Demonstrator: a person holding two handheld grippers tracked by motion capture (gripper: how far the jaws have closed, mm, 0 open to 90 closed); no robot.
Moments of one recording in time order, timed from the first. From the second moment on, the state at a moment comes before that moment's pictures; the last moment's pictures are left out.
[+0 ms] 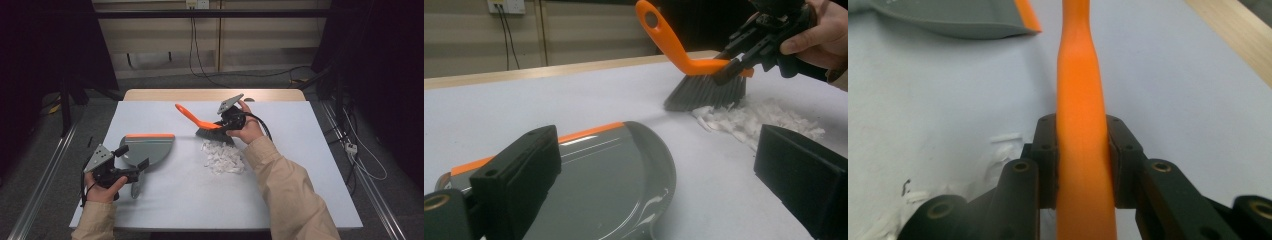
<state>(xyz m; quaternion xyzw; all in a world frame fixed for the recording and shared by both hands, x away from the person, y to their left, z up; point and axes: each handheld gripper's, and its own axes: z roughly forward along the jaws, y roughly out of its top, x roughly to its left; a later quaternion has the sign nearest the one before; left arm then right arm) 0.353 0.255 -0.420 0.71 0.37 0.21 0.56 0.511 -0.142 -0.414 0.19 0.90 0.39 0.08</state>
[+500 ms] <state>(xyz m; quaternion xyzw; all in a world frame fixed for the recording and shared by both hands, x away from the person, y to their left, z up) 0.352 0.255 -0.421 0.71 0.37 0.21 0.56 0.475 -0.160 -0.396 0.13 0.93 0.34 0.08</state>
